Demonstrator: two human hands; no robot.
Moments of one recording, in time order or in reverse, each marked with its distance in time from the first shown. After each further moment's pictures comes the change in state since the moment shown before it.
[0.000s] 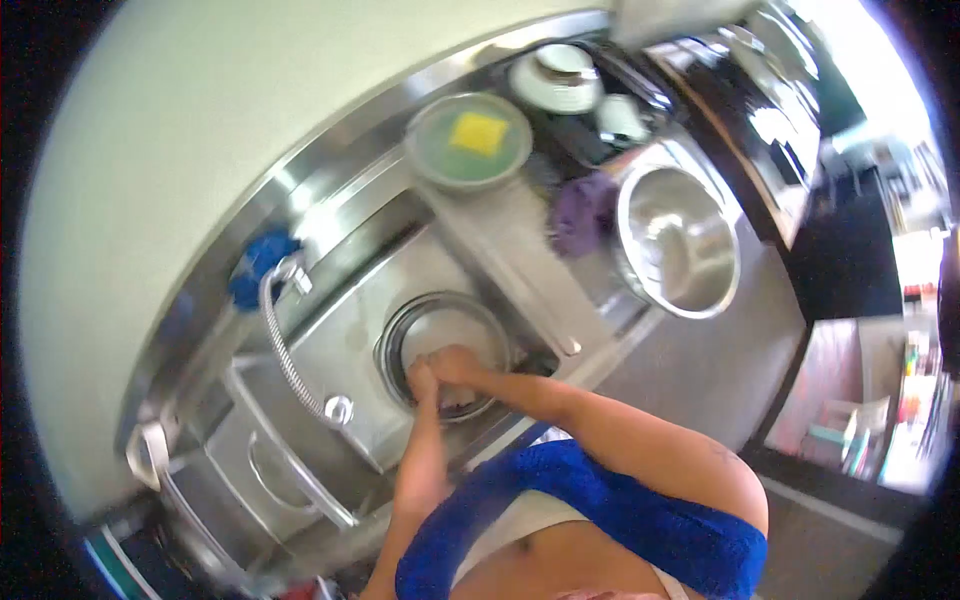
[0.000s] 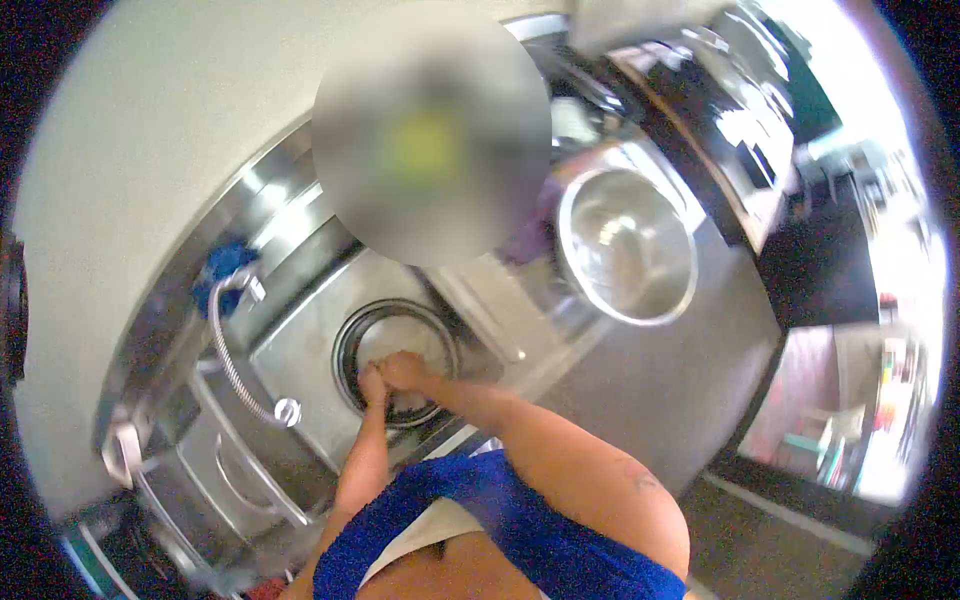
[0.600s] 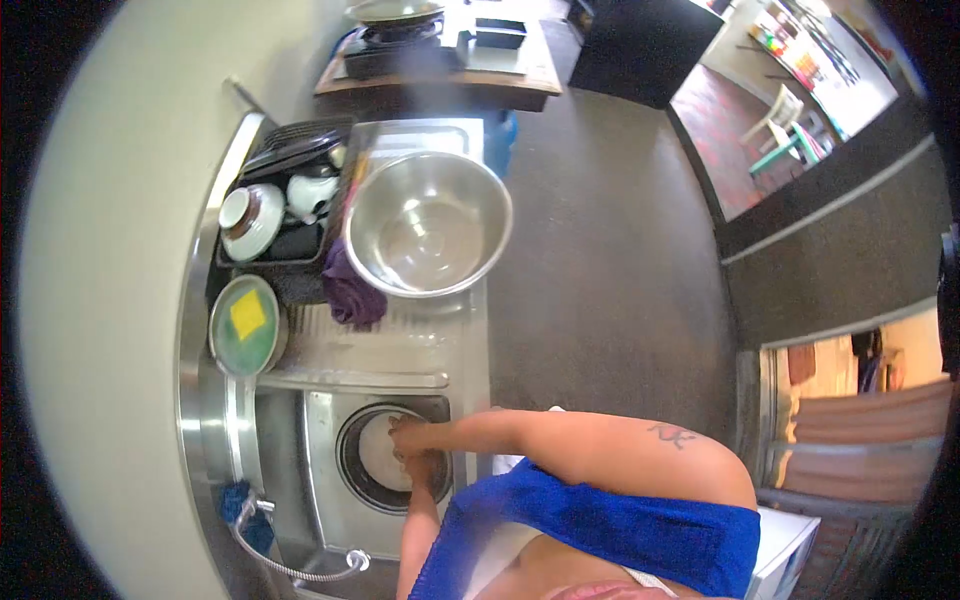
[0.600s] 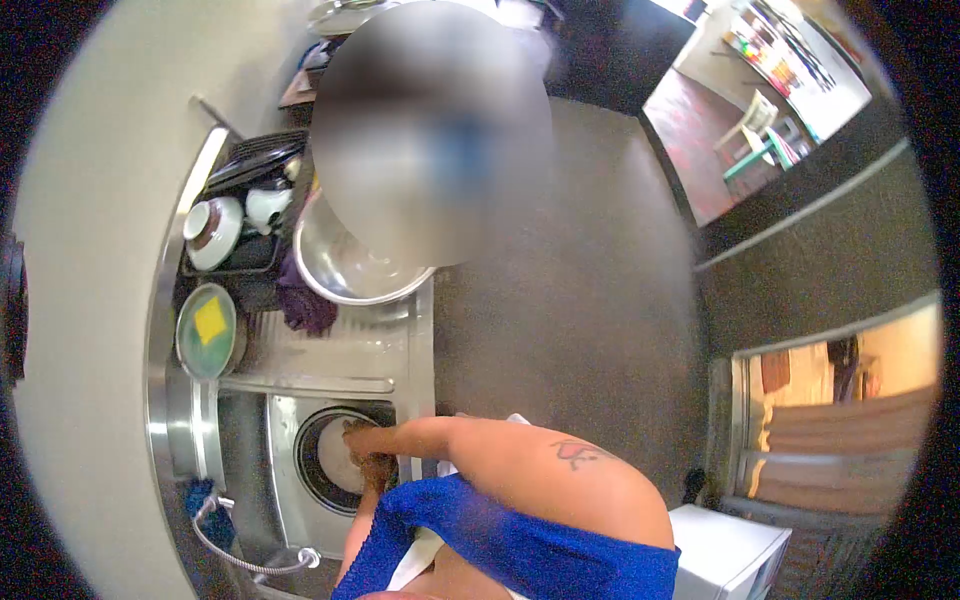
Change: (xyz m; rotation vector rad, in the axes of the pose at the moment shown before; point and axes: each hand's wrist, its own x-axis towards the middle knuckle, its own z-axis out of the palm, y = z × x) left_hand -0.052 0.092 -0.010 0.434 -0.429 0.742; right_hand -0.075 0.042 -0.025 0.184 0.149 0.277
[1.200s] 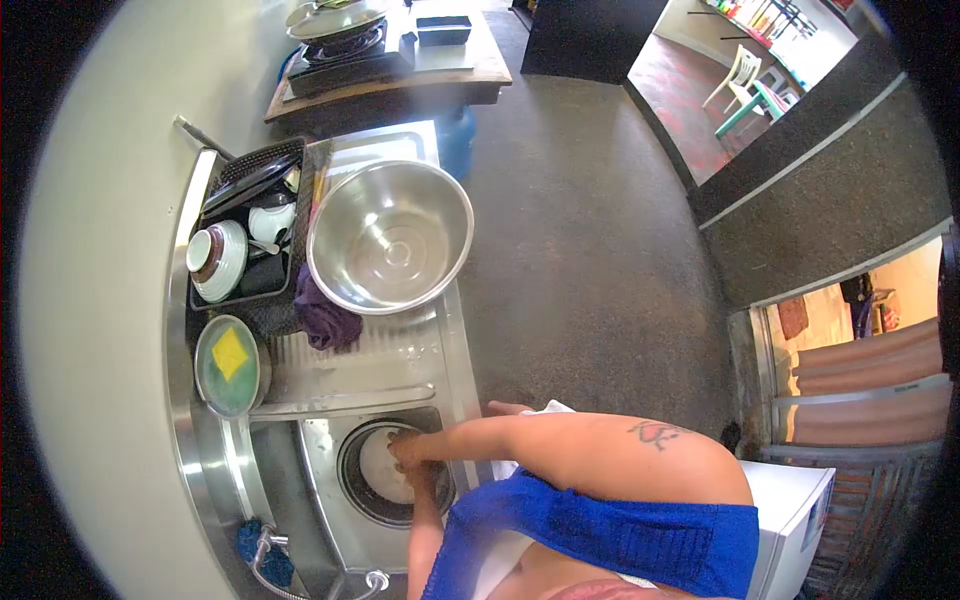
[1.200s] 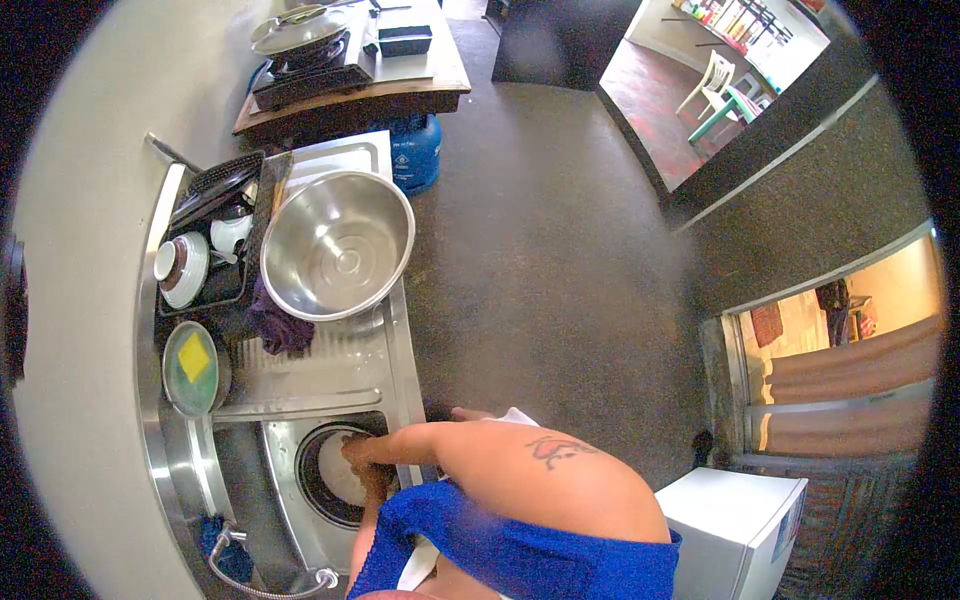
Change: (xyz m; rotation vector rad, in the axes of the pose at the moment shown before) left_hand 0.020 -0.035 0.026 0.020 -0.153 -0.036; right_hand -0.001 -0.005 0.015 0.227 0.263 0.288
